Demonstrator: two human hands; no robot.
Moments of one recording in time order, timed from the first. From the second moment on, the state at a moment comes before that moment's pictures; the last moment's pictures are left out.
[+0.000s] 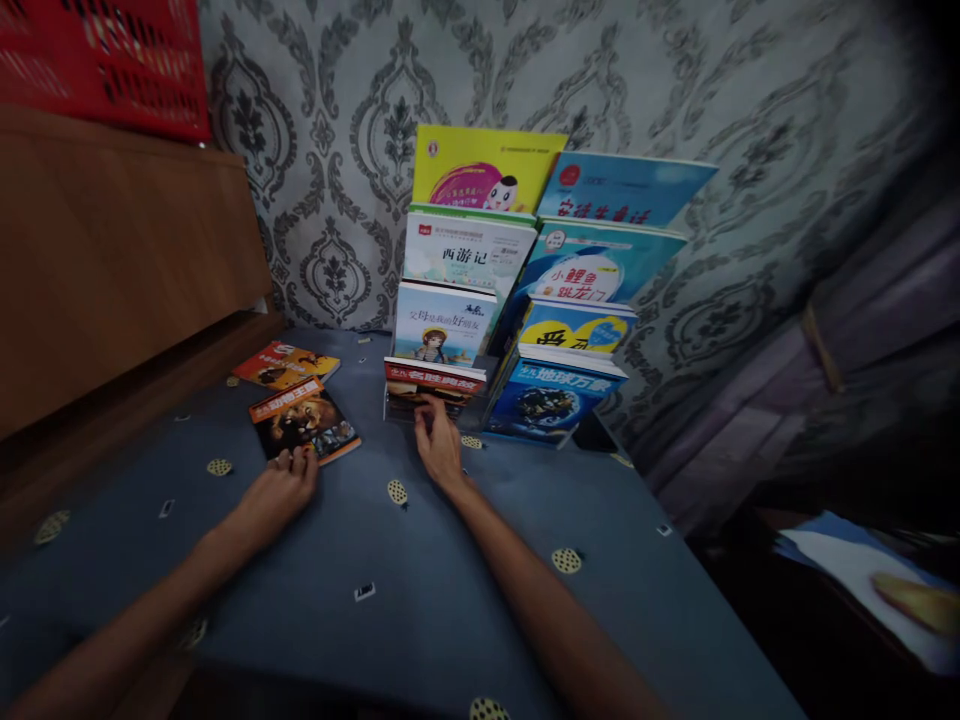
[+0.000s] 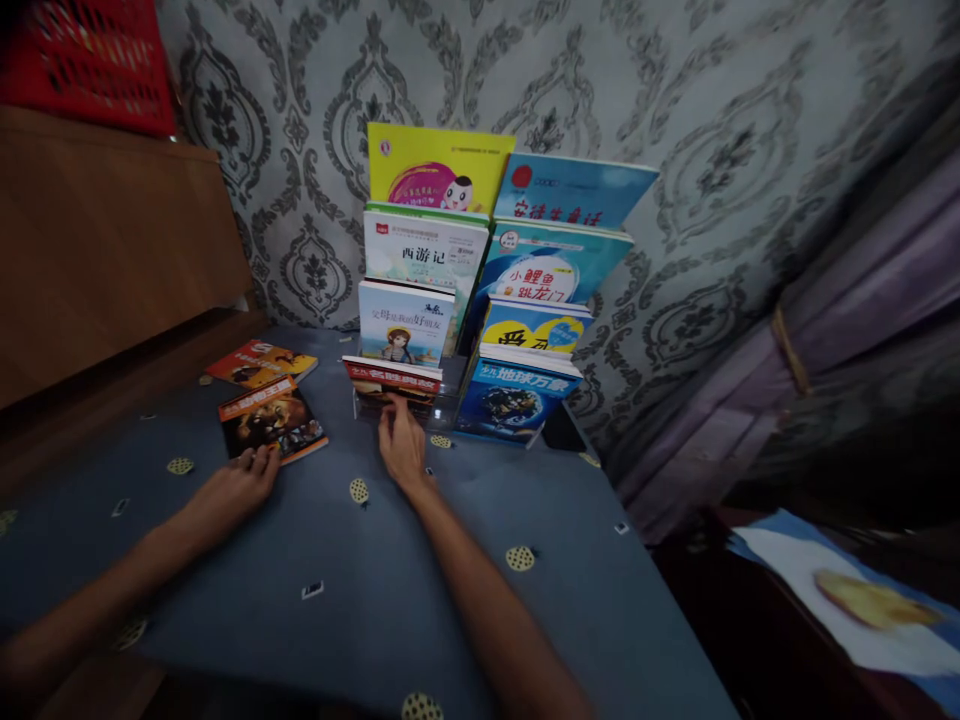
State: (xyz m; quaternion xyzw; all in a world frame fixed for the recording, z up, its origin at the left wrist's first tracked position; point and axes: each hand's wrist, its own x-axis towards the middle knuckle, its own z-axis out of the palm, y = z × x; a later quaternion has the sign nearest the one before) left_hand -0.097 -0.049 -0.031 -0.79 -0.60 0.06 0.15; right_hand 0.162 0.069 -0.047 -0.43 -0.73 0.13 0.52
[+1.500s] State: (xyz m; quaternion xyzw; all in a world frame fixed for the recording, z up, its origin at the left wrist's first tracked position) left_hand -0.019 -0.156 -0.028 -0.92 -0.35 0.03 0.16; right_hand 0.201 0.024 -0.058 -0.35 -0.89 0.20 0.22
